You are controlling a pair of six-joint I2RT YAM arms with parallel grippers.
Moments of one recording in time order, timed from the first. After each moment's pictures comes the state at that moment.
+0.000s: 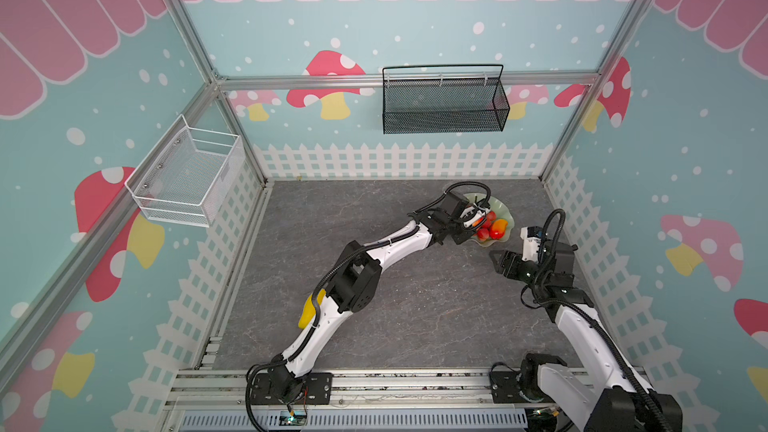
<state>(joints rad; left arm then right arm) -0.81 2.46 2.17 -0.33 0.11 0.34 -0.10 0.96 0.52 -0.18 -0.41 0.27</state>
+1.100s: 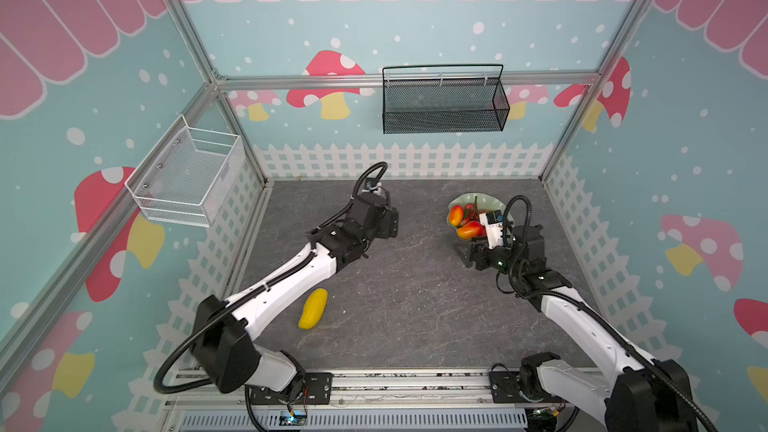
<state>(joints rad) -0.64 1.38 1.17 -0.50 -0.41 -0.44 0.27 1.11 0.64 0.00 -0.46 0.21</state>
